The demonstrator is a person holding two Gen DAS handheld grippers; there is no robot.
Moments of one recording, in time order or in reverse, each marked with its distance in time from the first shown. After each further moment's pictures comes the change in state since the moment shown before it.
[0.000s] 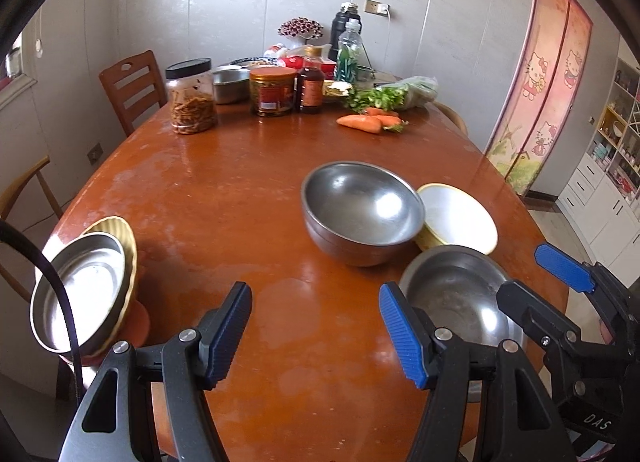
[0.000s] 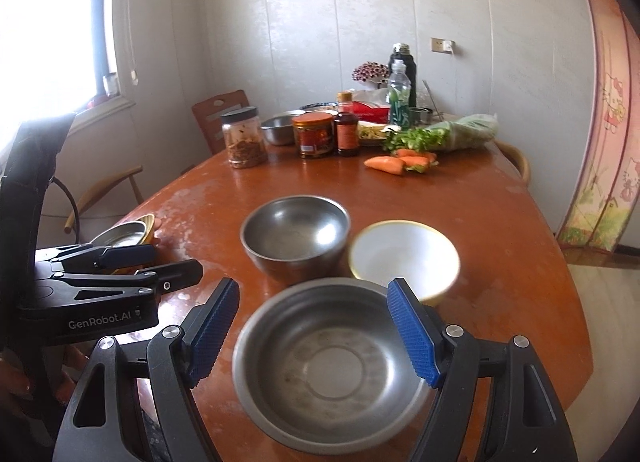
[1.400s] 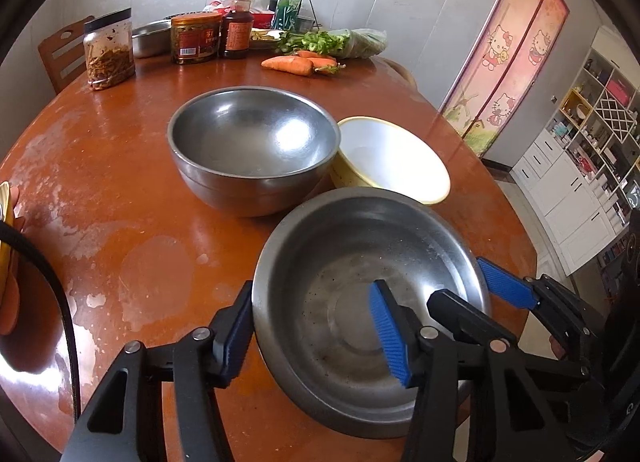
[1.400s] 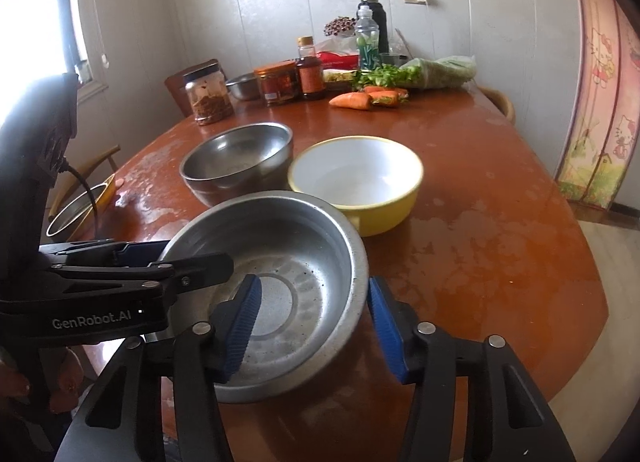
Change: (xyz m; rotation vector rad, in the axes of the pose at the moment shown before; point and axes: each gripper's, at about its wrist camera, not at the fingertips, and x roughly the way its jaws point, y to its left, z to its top) left arm 0.065 -0.046 -0.019 0.022 0.138 -0.201; right arm 0.030 -0.045 -0.050 0.073 0.132 -0.020
